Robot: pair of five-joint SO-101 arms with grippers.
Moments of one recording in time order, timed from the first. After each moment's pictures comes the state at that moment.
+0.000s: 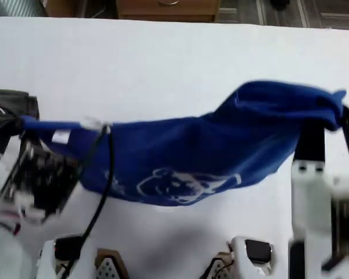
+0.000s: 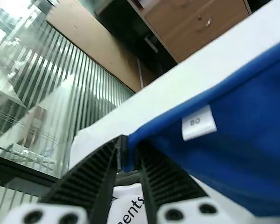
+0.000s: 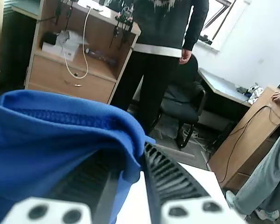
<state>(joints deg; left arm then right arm) -15.1 -57.2 -13.6 99.6 -38.9 5.0 -45.4 -43.3 99.5 23.9</state>
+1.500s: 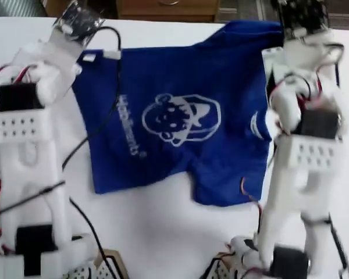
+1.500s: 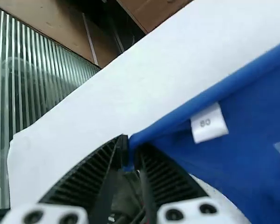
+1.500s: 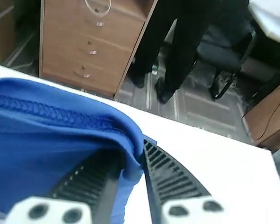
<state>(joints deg) -13.6 -11.2 -9.9 66.2 -39.0 4.3 -18.3 -3.4 51.8 23.9</state>
